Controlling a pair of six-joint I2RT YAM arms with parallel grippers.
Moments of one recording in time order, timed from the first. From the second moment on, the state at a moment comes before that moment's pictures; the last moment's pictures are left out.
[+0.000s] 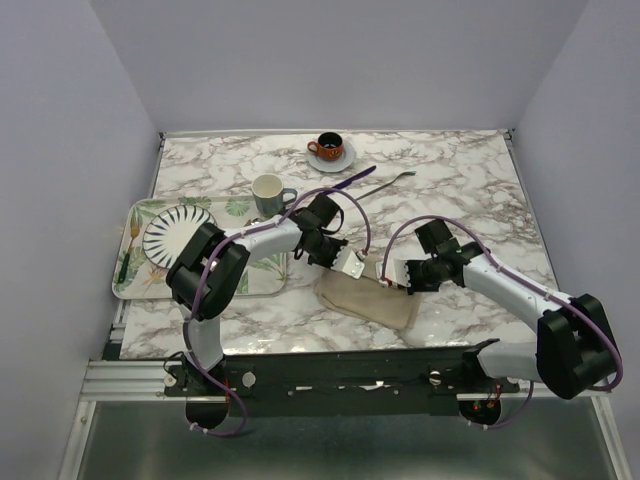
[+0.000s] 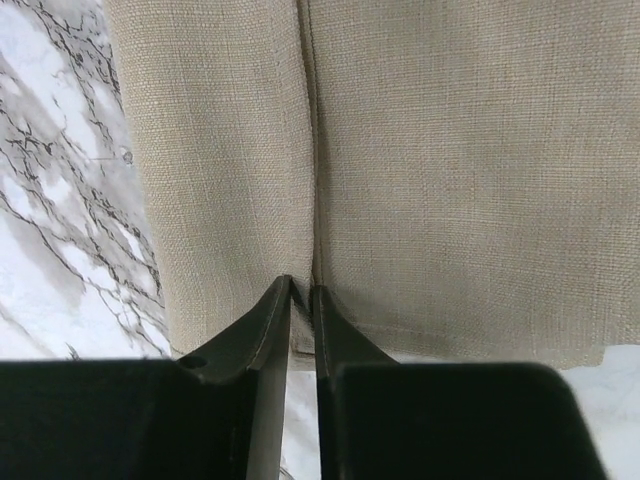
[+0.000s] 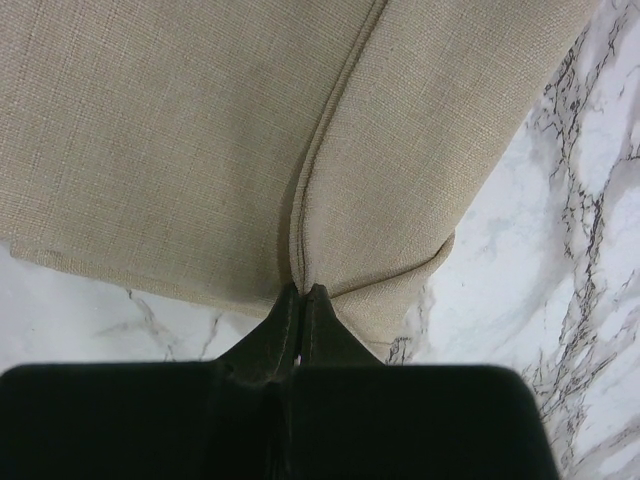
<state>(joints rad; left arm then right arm) -0.68 1.87 1.20 -0.48 0.50 1.35 0.43 1.28 0.70 -0.62 -0.29 -1.21</state>
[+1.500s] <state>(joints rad) -0.68 1.91 1.27 -0.52 0.42 1.31 0.43 1.26 0.70 -0.61 -0.28 -1.23</state>
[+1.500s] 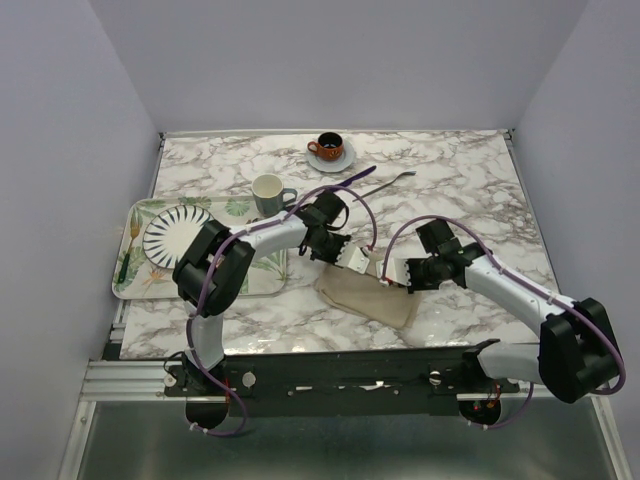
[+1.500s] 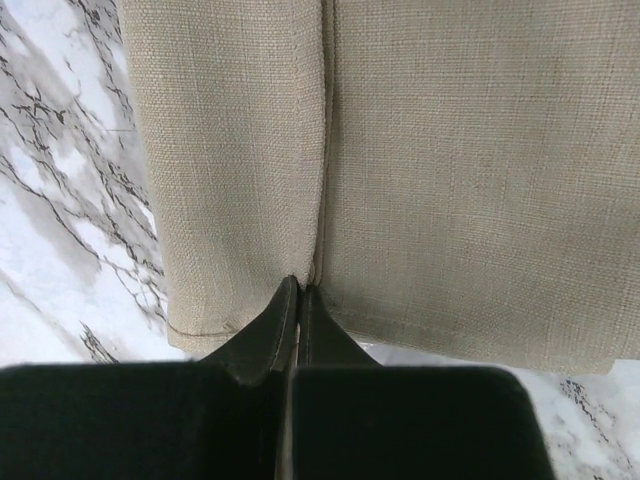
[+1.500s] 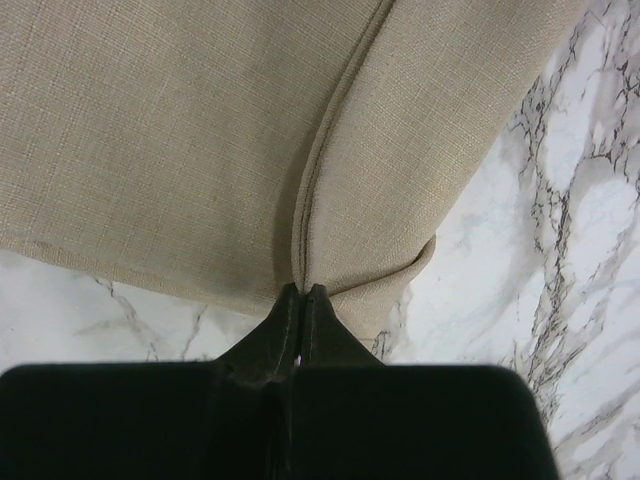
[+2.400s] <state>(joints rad) -0.68 1.84 1.31 -0.68 0.48 1.18 0.43 1.24 0.68 -0.63 -0.29 -1.28</state>
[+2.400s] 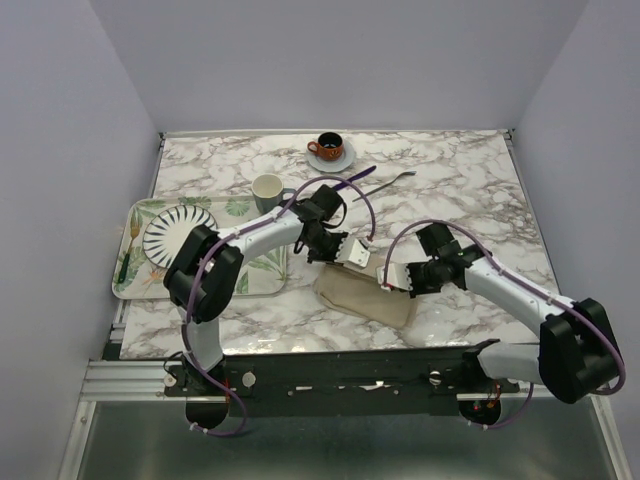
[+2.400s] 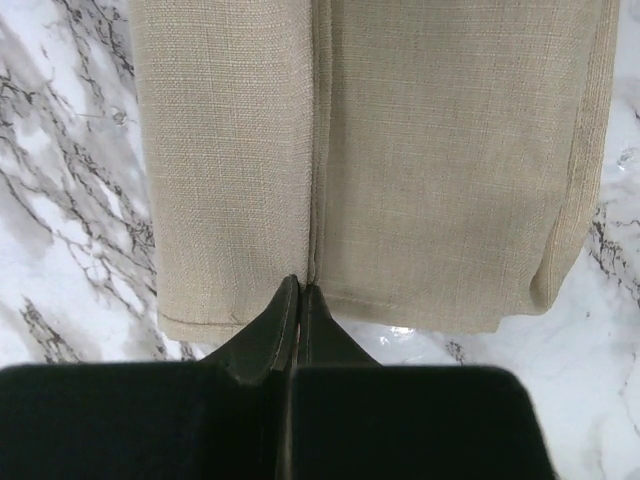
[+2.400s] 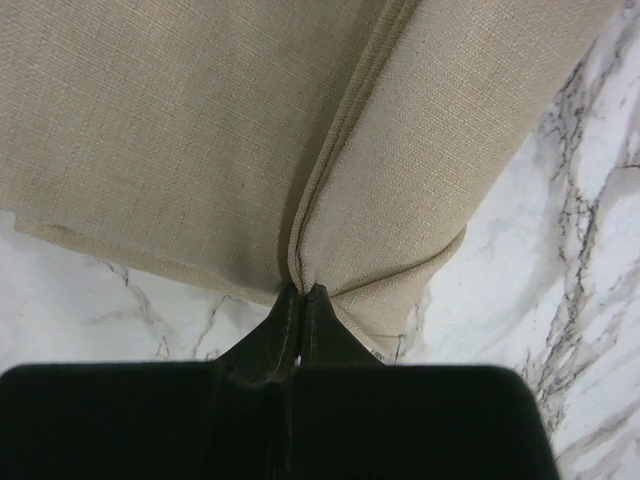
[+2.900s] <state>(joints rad) -0.71 2.00 1.43 -0.79 0.48 1.01 0.43 1.34 0.67 -0.57 -0.21 -1.30</state>
